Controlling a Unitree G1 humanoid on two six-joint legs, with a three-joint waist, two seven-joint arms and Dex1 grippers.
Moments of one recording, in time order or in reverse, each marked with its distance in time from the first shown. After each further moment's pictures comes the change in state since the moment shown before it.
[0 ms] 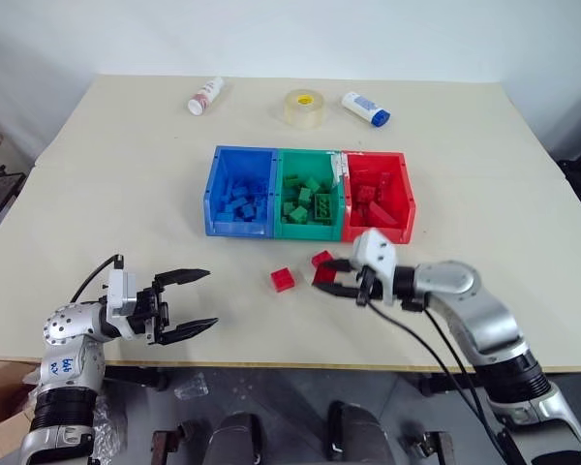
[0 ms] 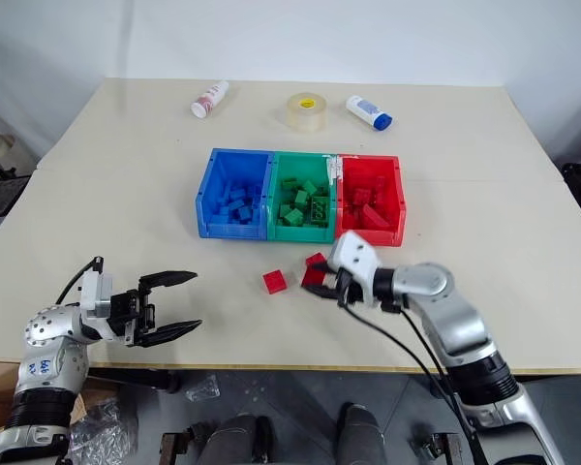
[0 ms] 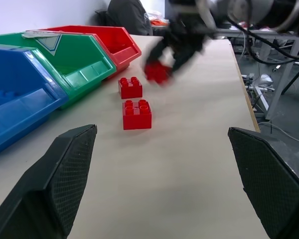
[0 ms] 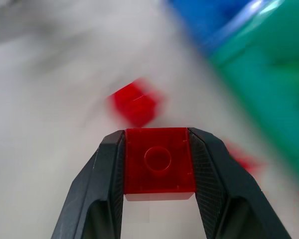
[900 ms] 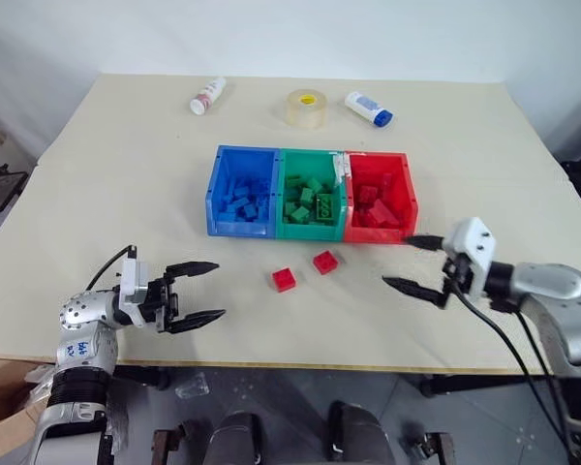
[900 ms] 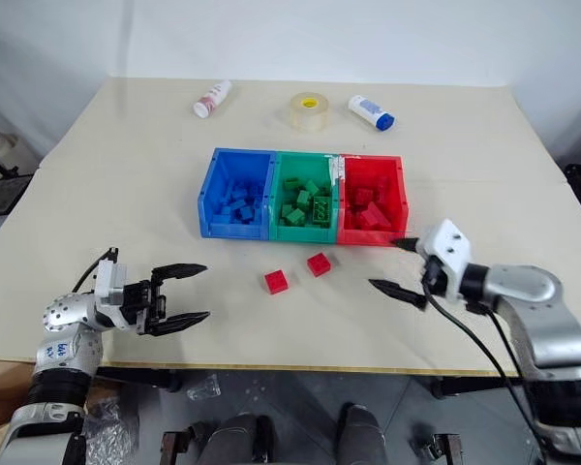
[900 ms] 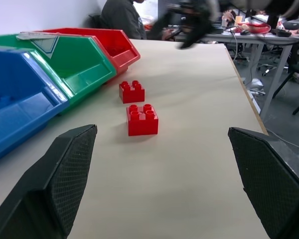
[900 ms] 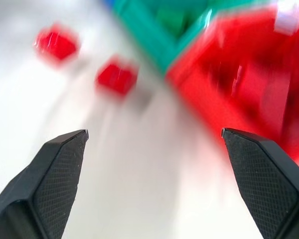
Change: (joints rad) left arm -0.115 -0.026 -0.039 0.145 0.018 -0.029 -0.042; right arm 0.389 -0.312 -0.311 -0.054 0.113 -0.087 0.148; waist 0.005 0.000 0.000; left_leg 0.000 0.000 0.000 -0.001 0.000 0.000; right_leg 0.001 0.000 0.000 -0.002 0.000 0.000
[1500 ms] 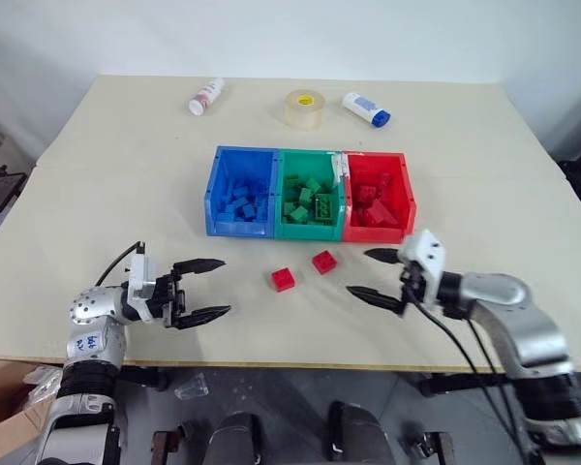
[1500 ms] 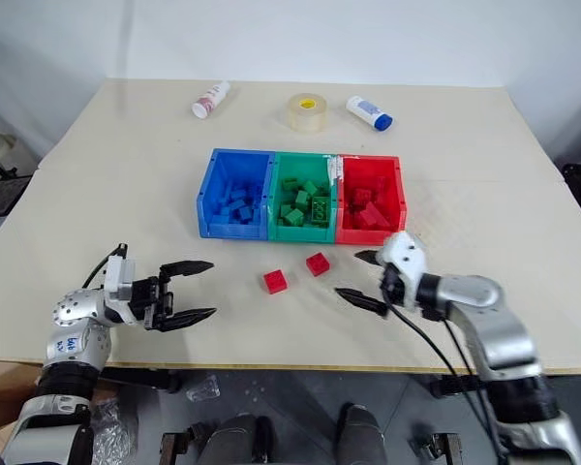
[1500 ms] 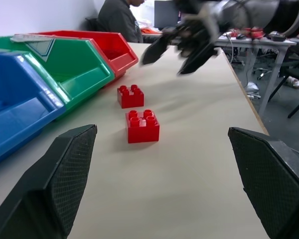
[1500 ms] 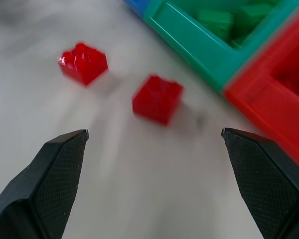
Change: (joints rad) left arm -0.032 -0.026 -0.023 0.007 0.007 -0.004 0.001; right arm -0.240 0.278 0.264 0.116 -0.081 0.054 -0.150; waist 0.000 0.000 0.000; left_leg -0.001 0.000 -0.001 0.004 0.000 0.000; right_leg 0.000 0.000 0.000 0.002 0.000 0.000
